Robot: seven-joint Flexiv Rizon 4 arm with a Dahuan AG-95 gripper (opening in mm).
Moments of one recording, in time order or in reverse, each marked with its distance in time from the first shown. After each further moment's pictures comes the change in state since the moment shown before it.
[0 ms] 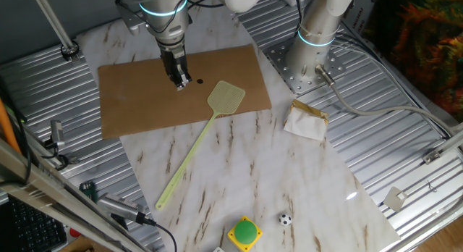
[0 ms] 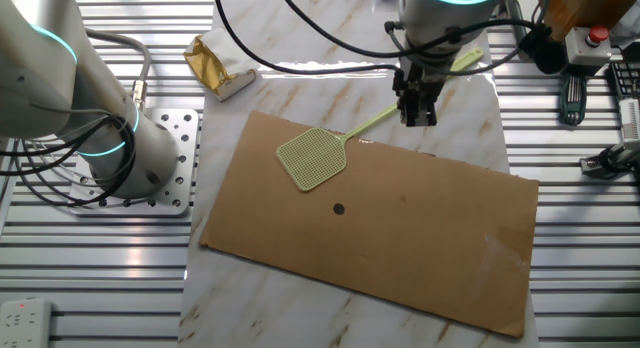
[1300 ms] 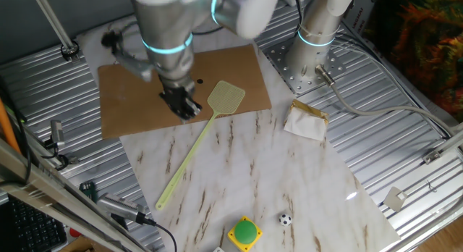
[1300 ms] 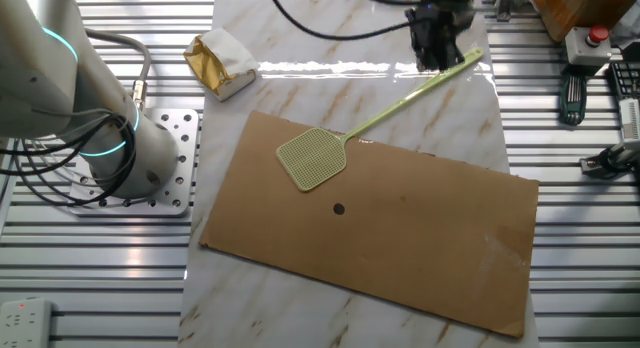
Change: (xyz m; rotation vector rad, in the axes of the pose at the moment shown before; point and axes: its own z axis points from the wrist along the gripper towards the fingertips) arm -0.036 0.115 0.014 -0.024 -0.018 -0.486
